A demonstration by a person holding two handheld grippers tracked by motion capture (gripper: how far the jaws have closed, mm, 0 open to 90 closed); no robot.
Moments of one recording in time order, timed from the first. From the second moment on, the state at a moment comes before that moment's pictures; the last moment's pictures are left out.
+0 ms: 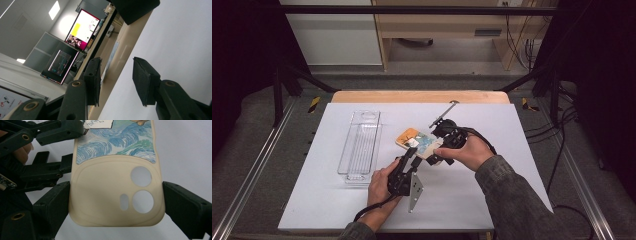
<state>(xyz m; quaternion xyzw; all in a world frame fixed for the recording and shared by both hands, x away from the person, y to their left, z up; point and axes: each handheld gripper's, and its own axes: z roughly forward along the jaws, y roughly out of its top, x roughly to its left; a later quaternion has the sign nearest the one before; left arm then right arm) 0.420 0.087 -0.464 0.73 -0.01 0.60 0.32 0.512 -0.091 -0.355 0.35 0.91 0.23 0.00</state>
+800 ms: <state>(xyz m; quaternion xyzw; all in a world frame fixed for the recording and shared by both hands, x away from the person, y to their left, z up) 0.416 0.085 -0.465 0.73 -0.01 0.61 0.31 0.513 -0.091 -0.355 0.36 0.90 0.23 0.00</state>
